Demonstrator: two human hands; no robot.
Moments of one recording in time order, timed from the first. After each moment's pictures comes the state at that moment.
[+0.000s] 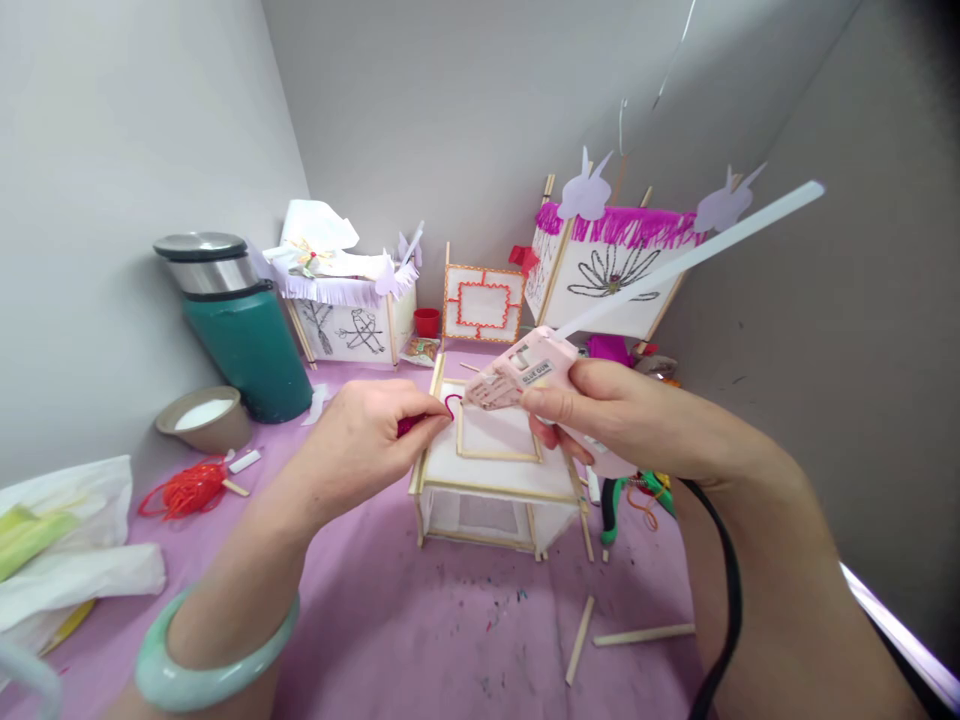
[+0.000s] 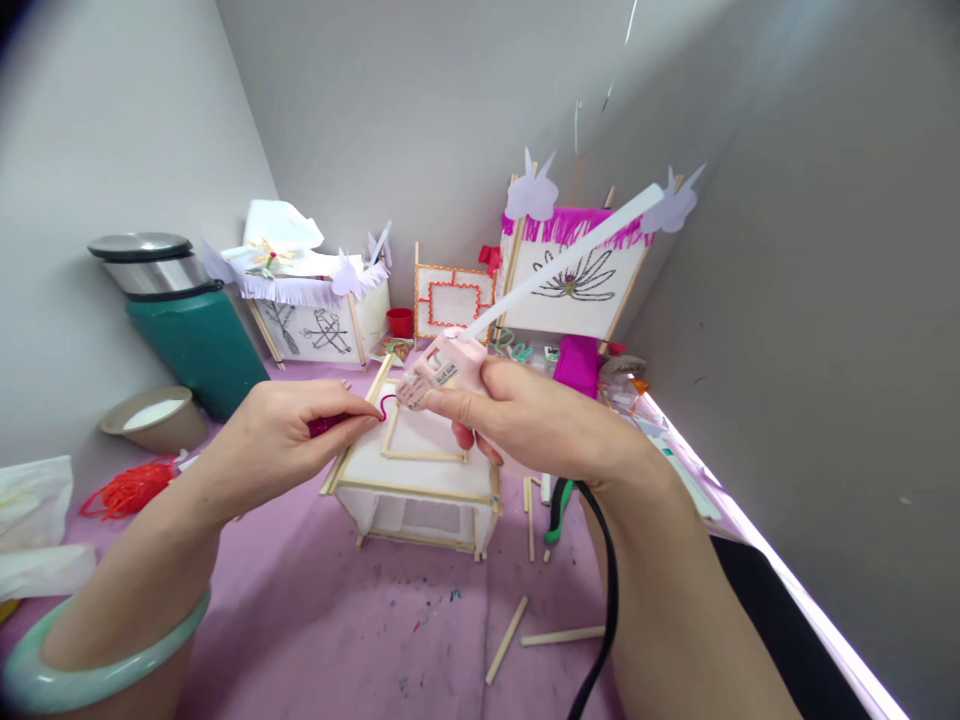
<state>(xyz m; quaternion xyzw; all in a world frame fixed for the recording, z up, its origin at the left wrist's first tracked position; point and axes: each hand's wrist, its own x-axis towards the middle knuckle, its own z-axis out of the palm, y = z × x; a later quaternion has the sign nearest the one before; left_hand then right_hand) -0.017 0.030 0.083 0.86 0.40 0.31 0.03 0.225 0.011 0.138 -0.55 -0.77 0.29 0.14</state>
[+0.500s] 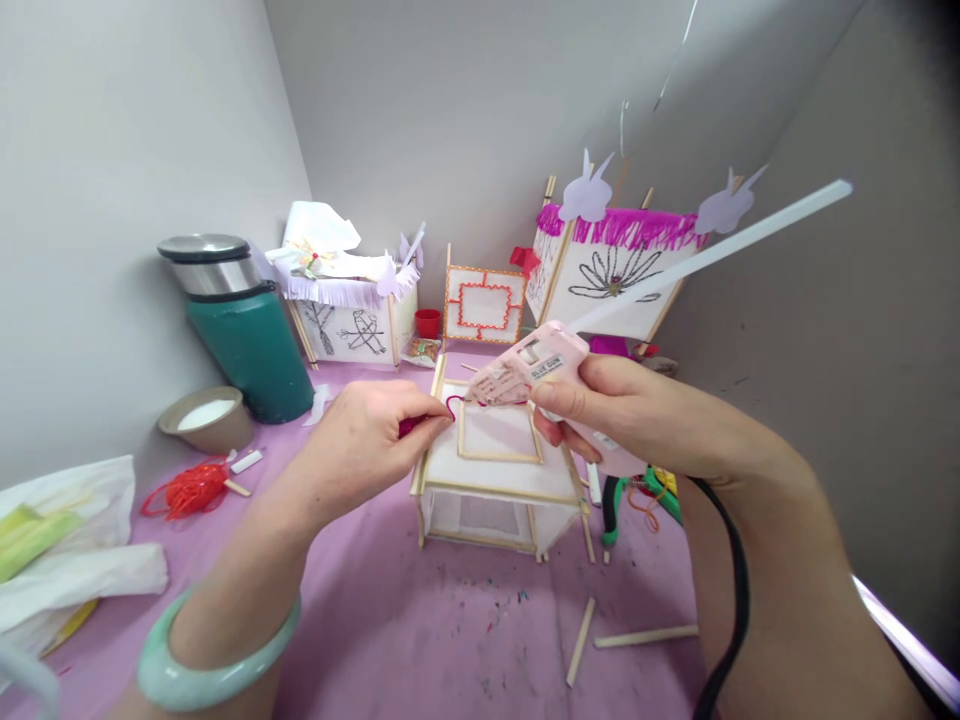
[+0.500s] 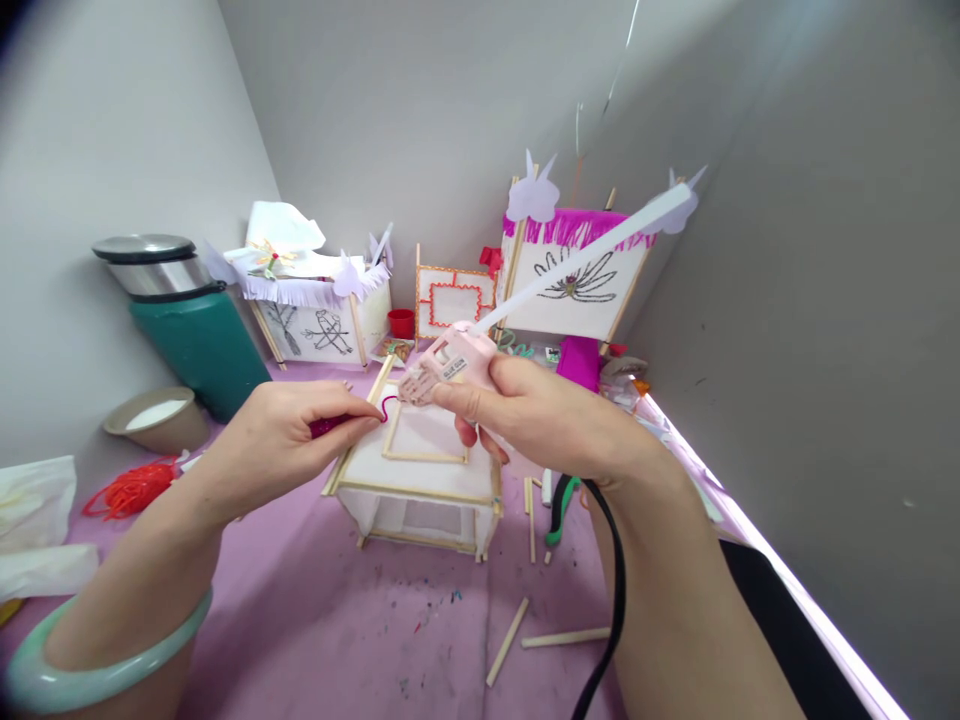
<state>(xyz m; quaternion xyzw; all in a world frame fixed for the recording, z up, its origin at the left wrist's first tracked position) -0.017 0.029 0.085 0.86 0.40 0.31 0.01 0.229 0.007 0.140 -0.56 -0.74 0.33 0.18</state>
